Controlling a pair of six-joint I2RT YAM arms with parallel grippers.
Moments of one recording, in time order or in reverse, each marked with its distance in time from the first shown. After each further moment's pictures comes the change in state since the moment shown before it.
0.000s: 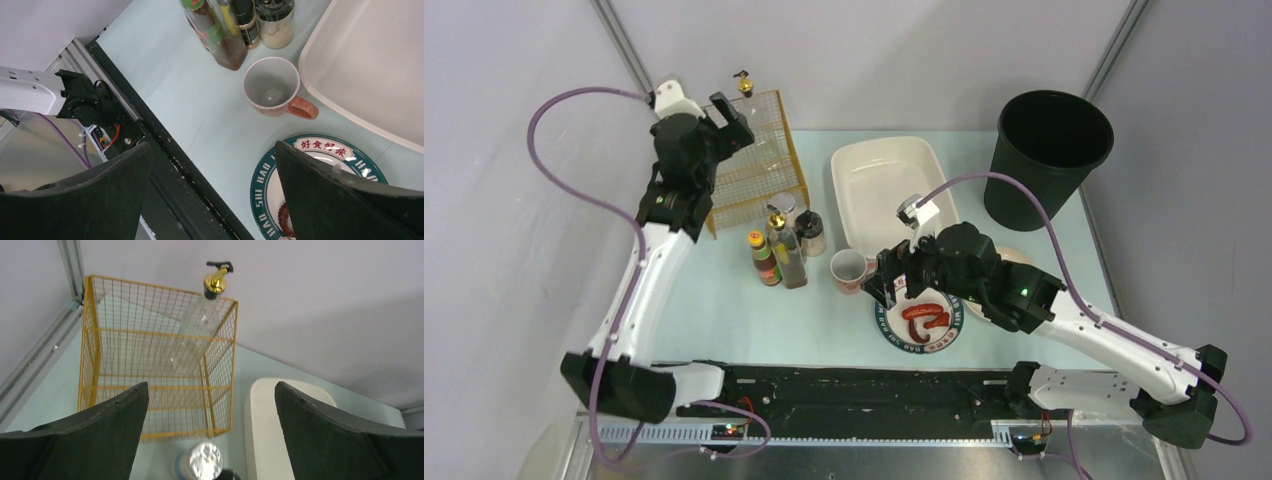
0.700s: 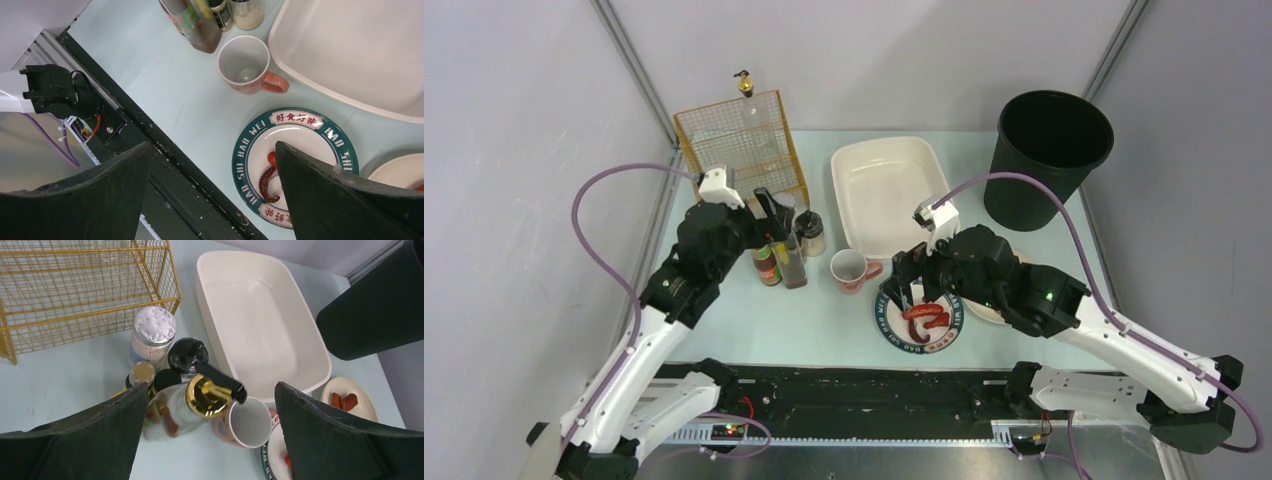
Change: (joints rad) left arm -0.264 -0.445 -0.463 -0.133 0.137 -0.072; right arm 0.021 -0.056 0.071 -0.201 0.095 0.002
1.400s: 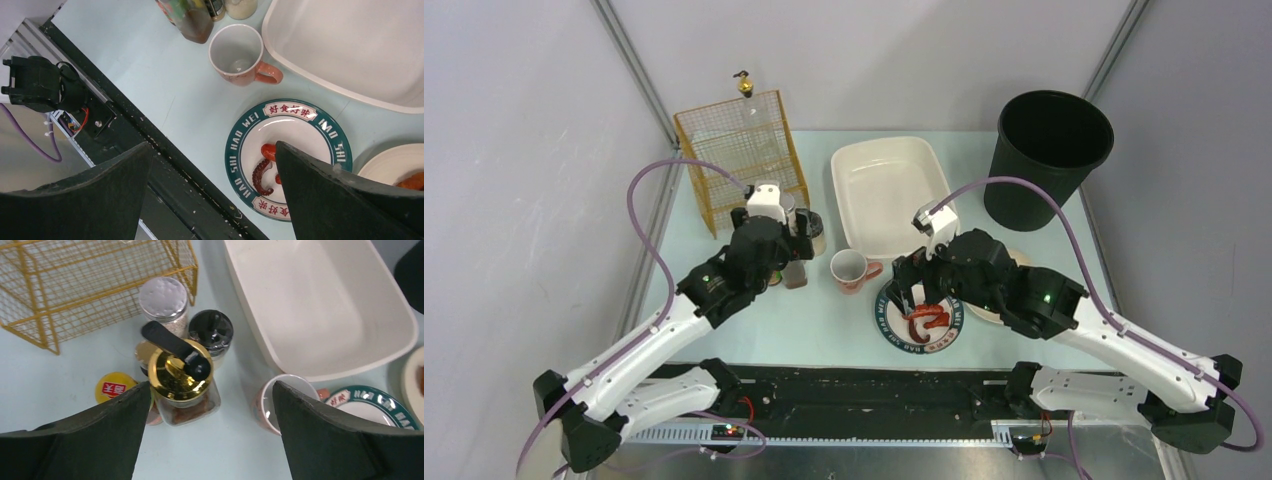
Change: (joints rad) left arm -0.293 0.086 -0.063 -0.008 -0.349 0.106; right arm 0.008 -0.004 -0.016 -0.027 0.022 -0.008
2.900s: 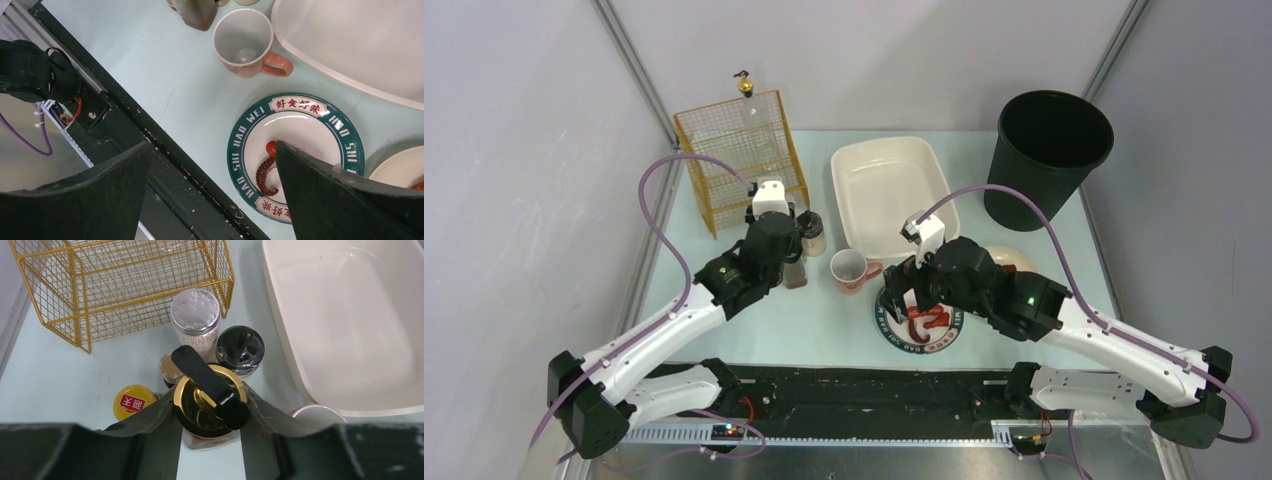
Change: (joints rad) left arm -0.007 0.098 -0.008 0.075 -0.183 0.002; right arm 0.032 0.018 -0.072 0.054 0.003 0.003
